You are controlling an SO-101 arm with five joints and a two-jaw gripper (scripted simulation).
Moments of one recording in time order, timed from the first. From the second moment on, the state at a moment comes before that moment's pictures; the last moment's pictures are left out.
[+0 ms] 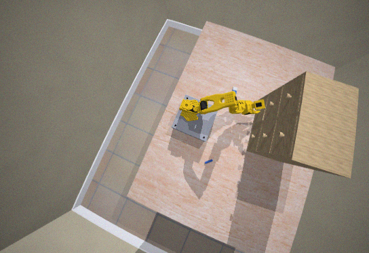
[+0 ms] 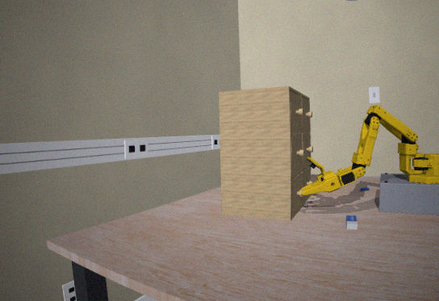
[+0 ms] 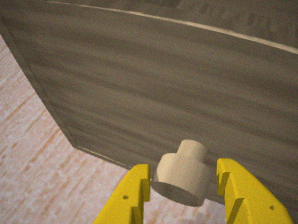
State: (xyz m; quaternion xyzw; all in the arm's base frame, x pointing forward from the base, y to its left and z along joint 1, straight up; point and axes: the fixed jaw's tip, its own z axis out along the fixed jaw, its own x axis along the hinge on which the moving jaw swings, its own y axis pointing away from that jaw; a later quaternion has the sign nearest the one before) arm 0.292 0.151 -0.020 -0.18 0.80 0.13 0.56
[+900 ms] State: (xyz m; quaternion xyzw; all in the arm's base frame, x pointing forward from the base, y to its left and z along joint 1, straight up) arm 0.265 0.147 -0.026 -0.19 0.80 0.14 0.55
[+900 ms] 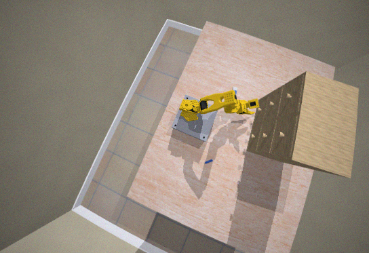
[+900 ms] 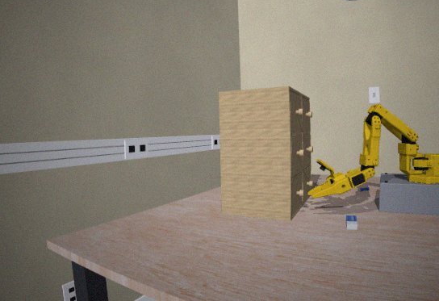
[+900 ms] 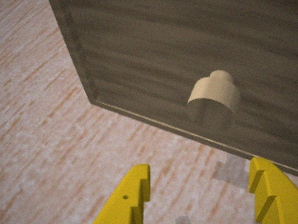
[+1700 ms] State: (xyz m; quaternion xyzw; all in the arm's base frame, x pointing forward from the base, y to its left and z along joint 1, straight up) arm 0.245 0.145 -0.019 -0.21 0.80 0.14 0.55
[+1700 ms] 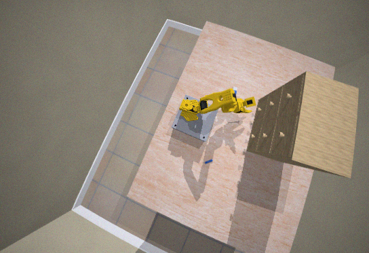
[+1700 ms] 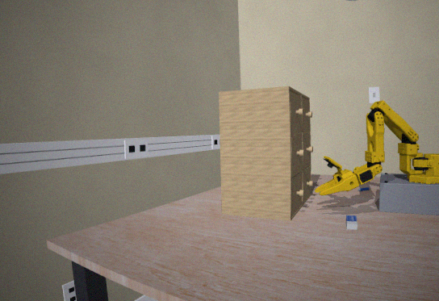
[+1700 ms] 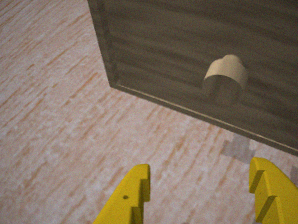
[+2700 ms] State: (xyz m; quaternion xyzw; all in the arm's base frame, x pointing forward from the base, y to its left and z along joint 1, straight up) arm 0.239 0.142 0.024 -0.23 0.85 0.11 0.45
